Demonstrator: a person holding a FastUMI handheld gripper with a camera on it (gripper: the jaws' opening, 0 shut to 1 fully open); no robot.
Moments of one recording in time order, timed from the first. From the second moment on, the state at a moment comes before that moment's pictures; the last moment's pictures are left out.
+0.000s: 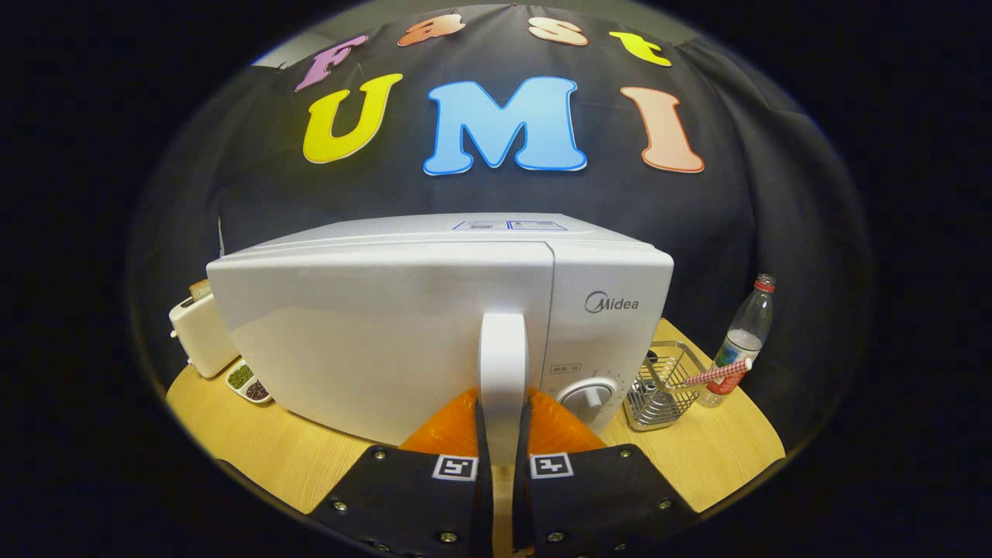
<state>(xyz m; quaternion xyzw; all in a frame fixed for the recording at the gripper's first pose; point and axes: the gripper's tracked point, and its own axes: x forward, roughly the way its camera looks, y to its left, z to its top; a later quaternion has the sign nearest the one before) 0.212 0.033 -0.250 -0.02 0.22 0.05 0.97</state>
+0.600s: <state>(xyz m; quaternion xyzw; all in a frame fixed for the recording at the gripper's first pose) 0.130 0.049 -0.244 -0.01 0.23 0.01 0.97</state>
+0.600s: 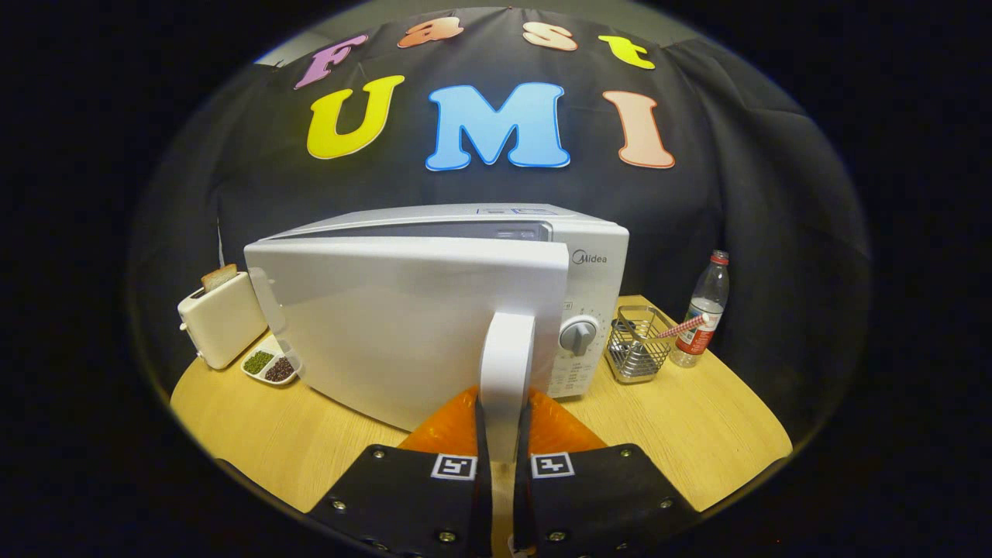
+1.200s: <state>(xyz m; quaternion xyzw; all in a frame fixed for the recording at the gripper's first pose) 0.048 0.093 -0.238 0.02 0.24 -0.04 0.97</state>
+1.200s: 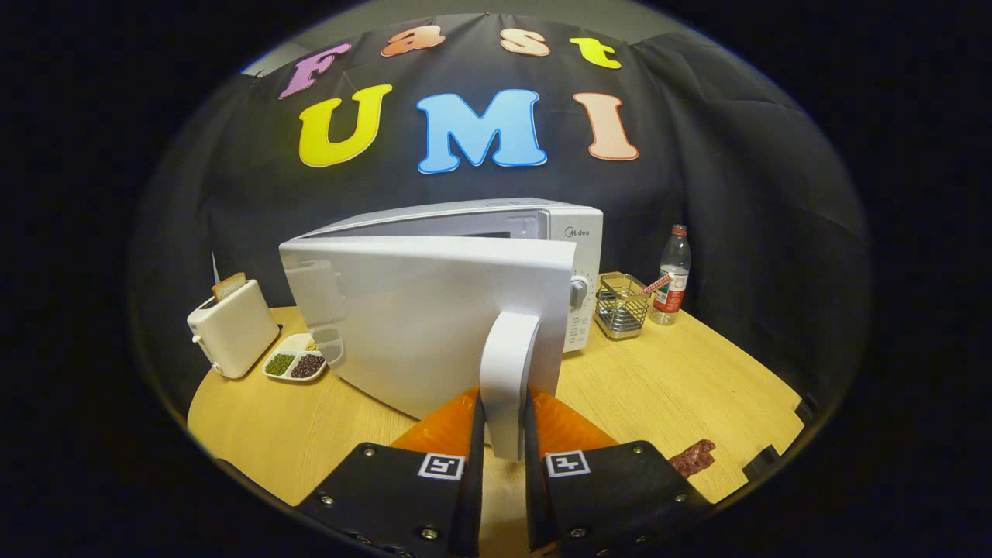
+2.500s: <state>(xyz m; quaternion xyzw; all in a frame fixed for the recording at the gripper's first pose) -0.085 0.283 -0.241 -0.06 0.23 0.11 0.97</state>
